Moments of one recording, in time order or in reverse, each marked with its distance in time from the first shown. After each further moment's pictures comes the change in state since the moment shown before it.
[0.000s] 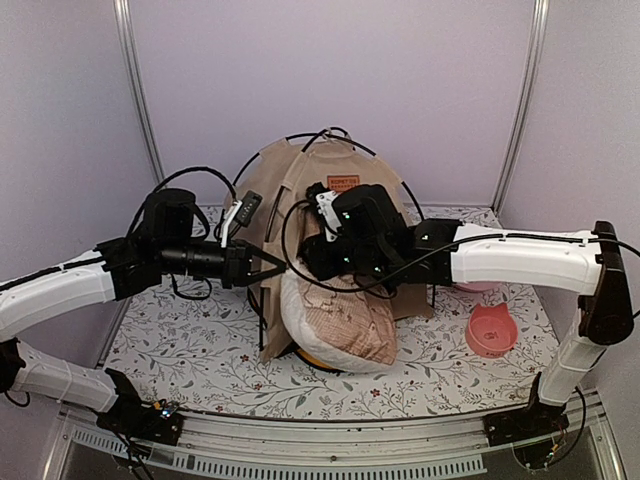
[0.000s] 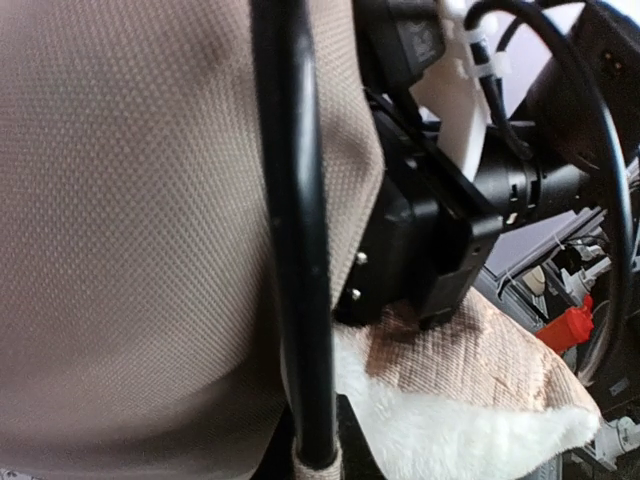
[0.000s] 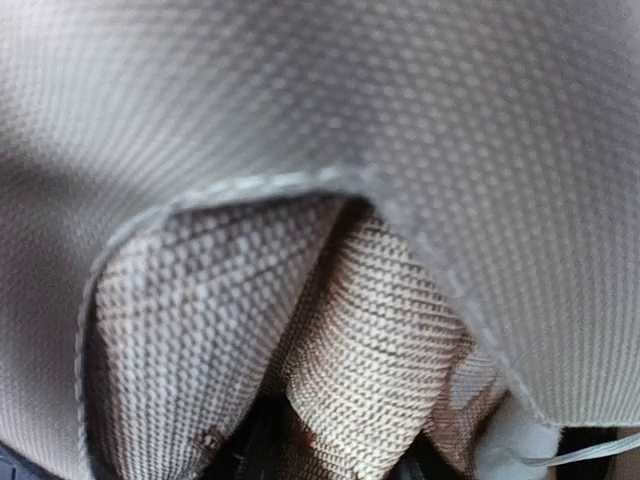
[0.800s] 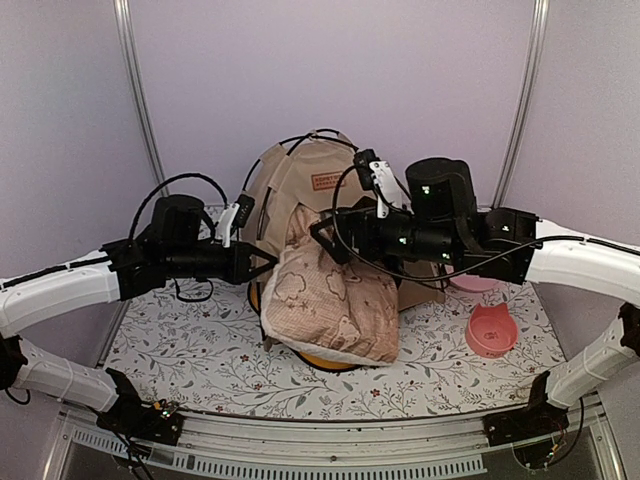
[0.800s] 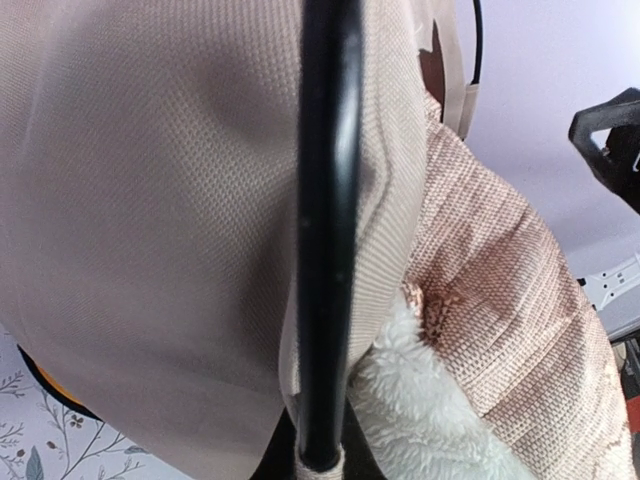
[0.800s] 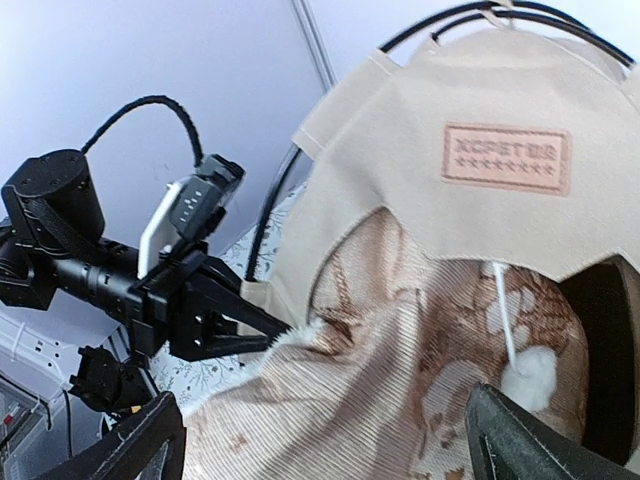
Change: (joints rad) left arm 0.000 0.029 -0.009 -0.057 -0.322 -0.063; right arm -0.008 -0.287 -0.112 0.029 -0.082 0.047
